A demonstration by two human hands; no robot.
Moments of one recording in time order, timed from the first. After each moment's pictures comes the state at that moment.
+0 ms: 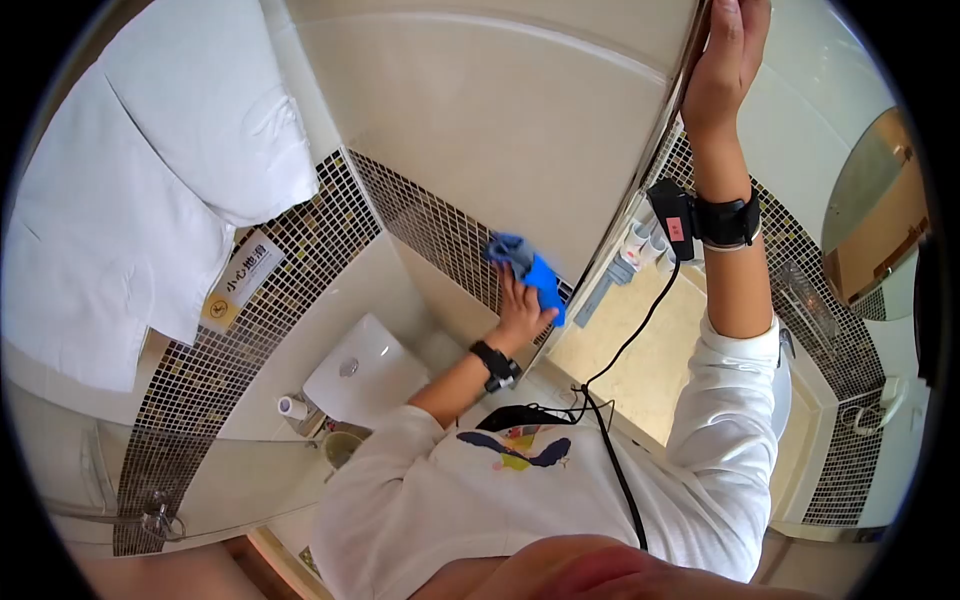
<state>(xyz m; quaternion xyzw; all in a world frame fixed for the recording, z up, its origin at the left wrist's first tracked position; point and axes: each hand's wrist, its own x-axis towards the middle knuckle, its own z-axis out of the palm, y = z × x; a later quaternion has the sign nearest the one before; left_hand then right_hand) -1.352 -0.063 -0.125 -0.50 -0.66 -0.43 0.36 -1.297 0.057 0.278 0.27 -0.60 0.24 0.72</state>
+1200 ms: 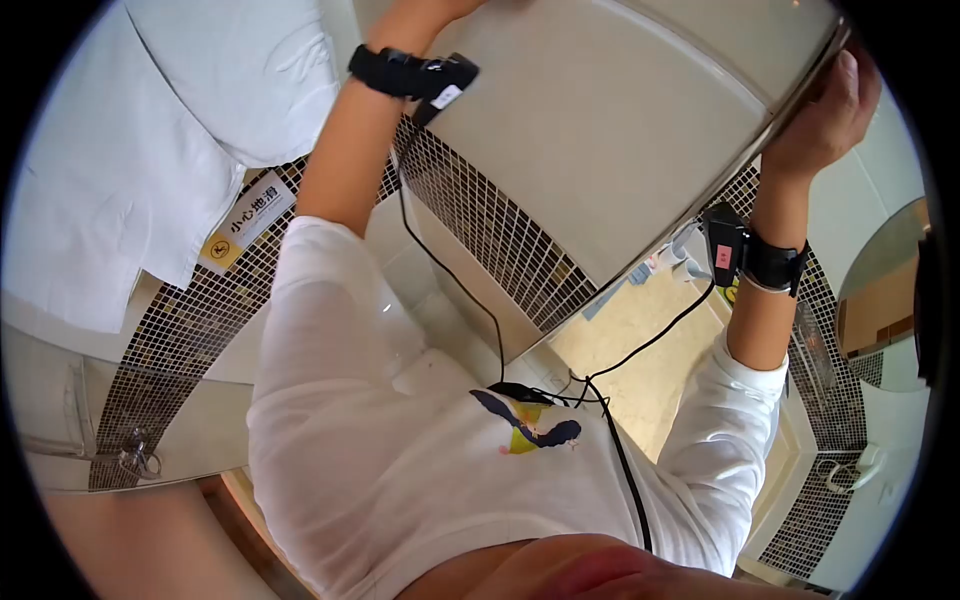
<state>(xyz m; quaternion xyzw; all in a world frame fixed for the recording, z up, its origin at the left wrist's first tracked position) -1.486 -0.111 0.274 -0.57 -0.53 -0.29 0.56 -1.290 0.074 0.273 0.18 -0.62 0.27 0.71</state>
